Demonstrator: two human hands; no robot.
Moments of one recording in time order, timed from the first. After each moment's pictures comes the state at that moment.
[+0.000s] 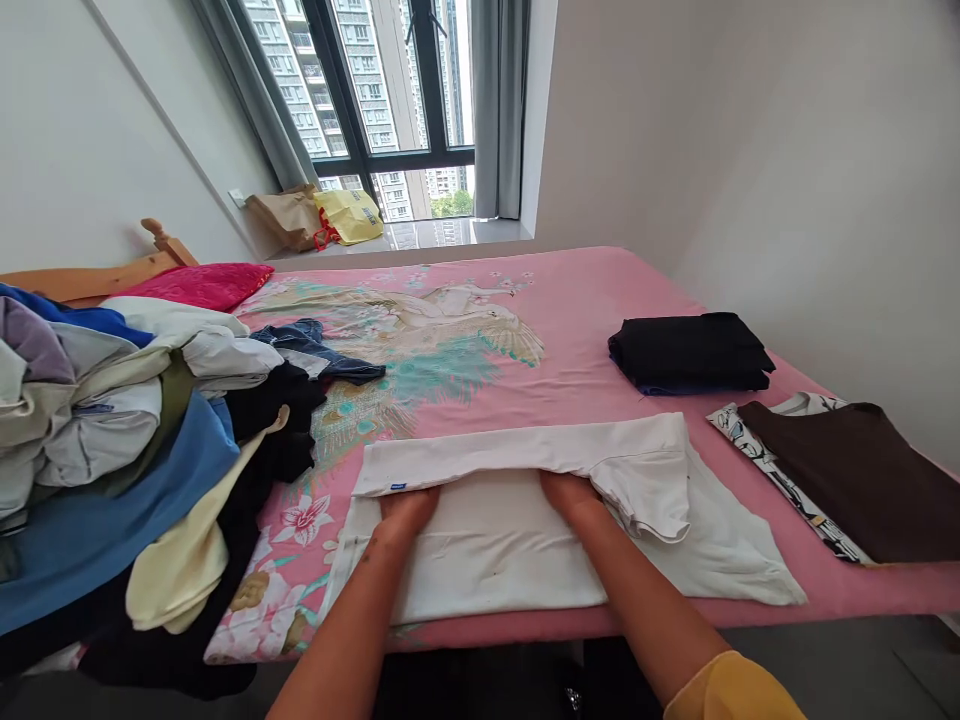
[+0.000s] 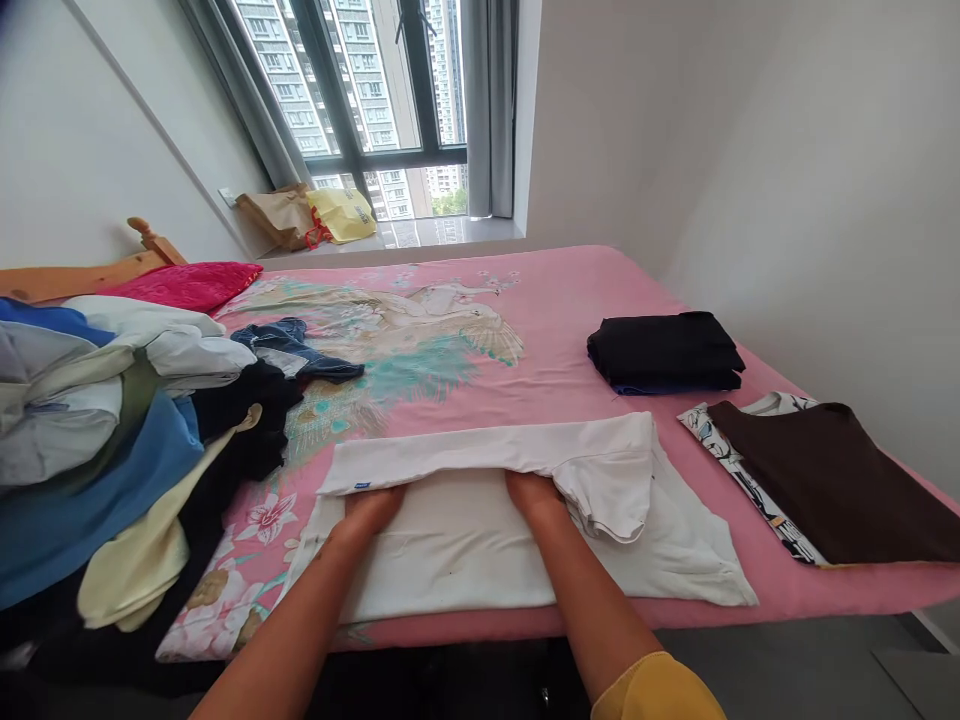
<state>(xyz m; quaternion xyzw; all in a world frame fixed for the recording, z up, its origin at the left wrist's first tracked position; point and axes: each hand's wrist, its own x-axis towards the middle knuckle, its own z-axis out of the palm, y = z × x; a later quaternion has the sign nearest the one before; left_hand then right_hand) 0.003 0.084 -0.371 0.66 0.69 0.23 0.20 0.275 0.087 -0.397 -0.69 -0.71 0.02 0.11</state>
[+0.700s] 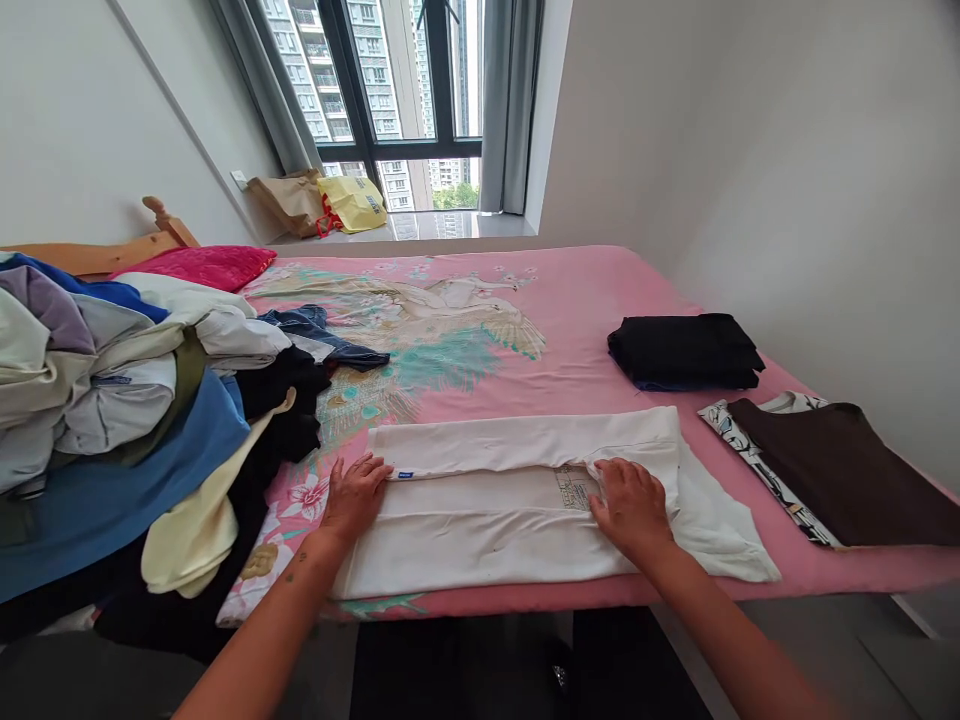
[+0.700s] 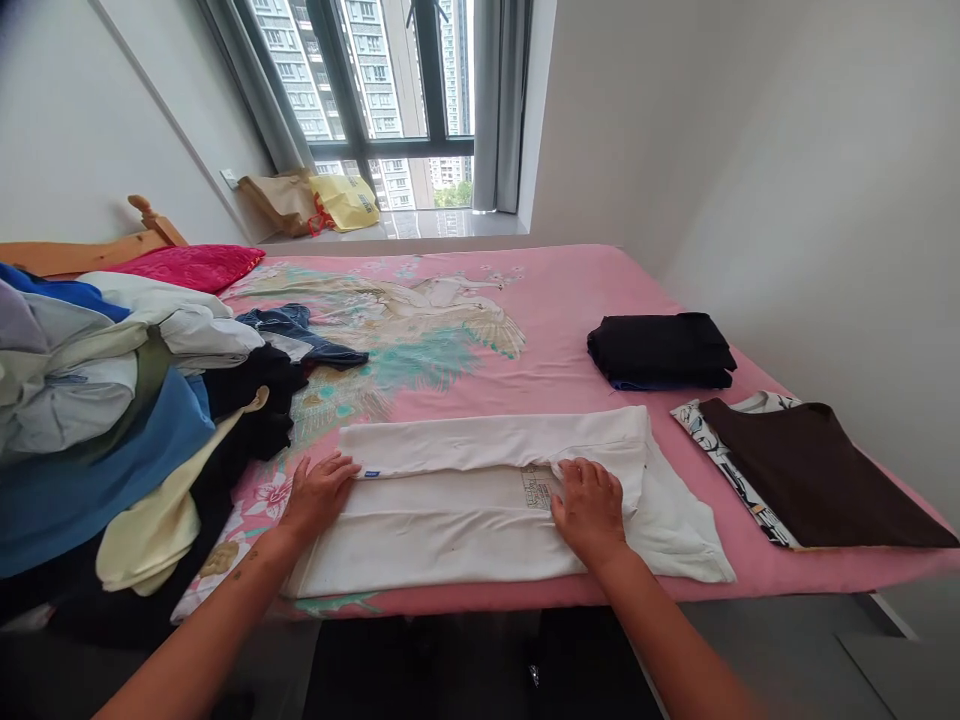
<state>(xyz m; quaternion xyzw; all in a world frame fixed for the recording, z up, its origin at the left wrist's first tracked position) -0.098 0.053 -0.366 0.78 0.62 0.09 -0.02 0.330 -0.016 -0.351 -0.71 -0.69 -0.09 0.12</state>
